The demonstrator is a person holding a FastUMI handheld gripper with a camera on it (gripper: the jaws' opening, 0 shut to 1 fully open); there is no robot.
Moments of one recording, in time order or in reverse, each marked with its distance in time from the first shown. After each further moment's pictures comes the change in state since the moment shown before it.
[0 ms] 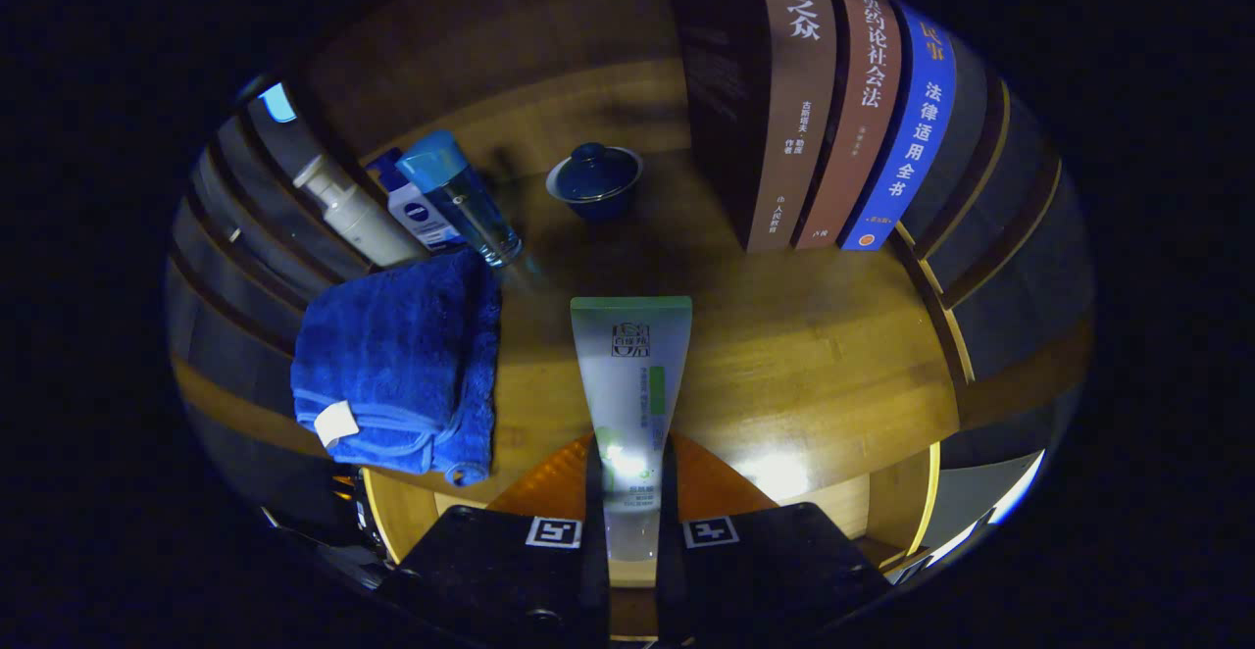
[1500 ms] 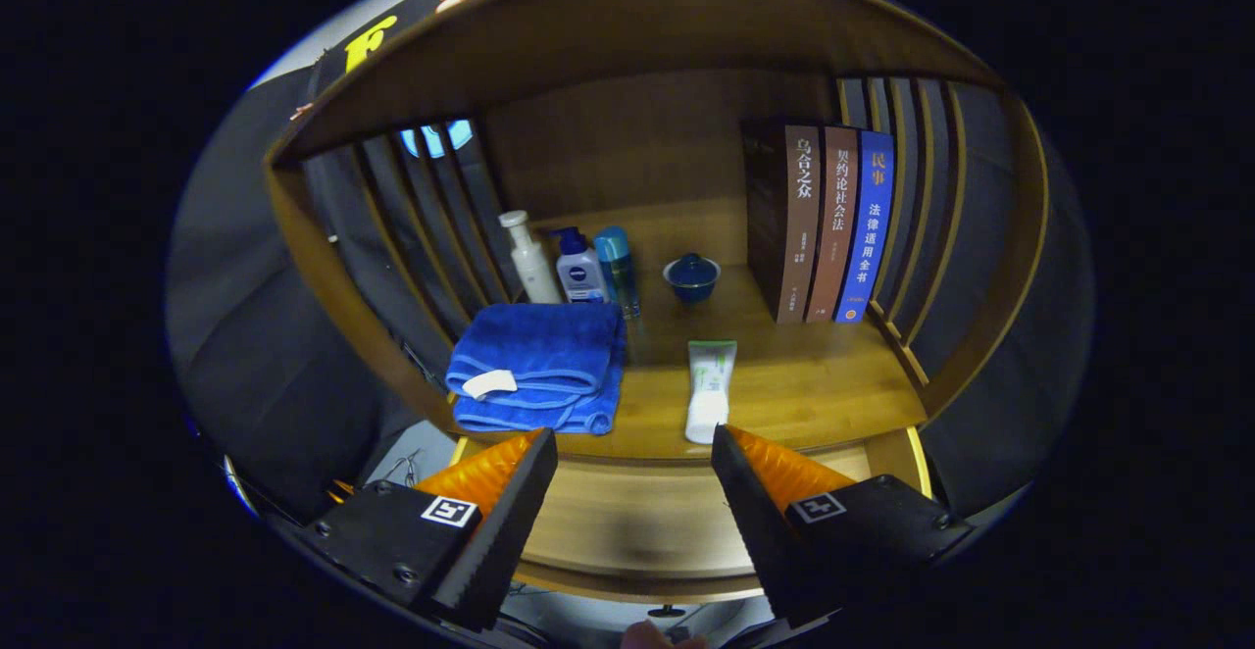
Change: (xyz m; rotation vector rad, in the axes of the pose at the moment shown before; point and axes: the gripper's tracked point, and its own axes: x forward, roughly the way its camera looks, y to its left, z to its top) arm -0.164 0.060 -0.066 -0.108 -0.444 0.176
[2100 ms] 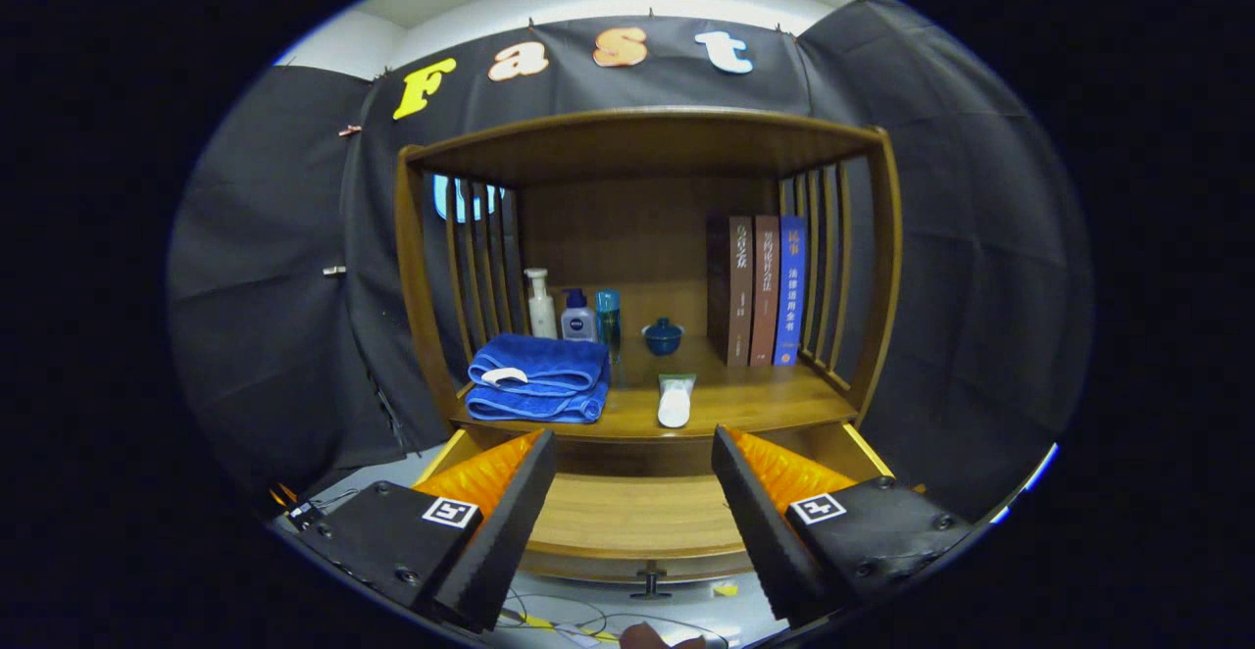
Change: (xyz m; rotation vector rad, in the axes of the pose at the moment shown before) arm -0.089 -0.010 -0.072 -0.100 -0.427 -0.105
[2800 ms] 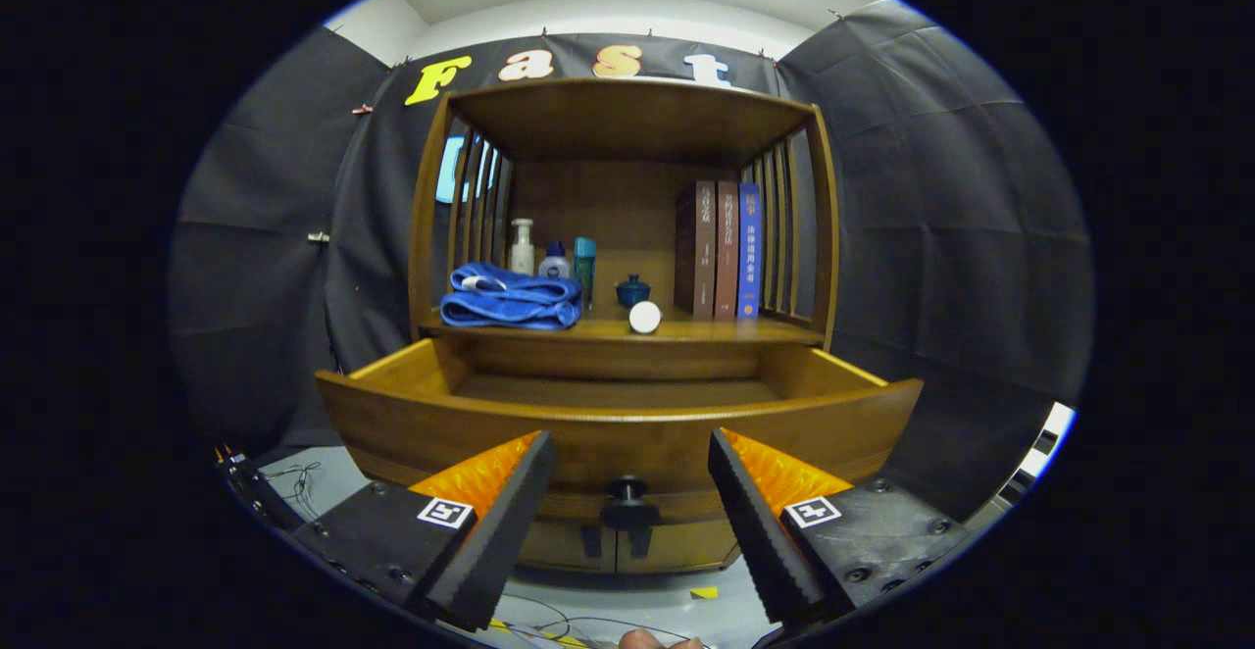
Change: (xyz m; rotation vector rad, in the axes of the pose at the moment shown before) arm -0.020 -0.016 -0.163 -0.064 -0.058 -0.085
